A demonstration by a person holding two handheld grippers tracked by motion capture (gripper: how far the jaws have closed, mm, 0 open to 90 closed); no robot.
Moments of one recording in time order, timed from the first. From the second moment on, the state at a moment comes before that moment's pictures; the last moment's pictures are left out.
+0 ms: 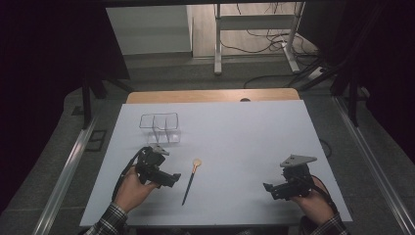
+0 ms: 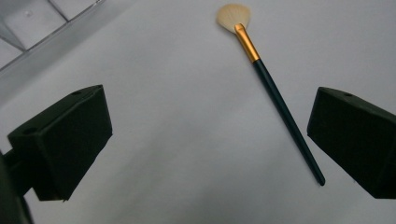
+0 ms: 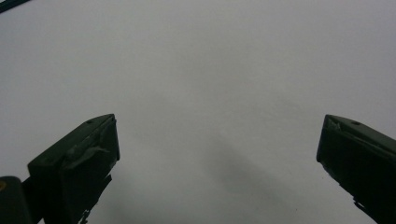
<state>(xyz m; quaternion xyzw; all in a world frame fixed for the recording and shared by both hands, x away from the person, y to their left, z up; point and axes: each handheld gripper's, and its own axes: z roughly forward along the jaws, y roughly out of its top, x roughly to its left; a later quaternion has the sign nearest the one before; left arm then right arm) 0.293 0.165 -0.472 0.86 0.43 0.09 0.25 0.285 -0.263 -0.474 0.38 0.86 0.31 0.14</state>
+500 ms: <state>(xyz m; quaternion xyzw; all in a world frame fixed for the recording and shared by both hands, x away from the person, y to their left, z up) 0.303 0.151 -0.474 0.87 0.43 0.08 0.23 0.286 -0.262 -0.474 0.38 0.86 0.30 0.14</state>
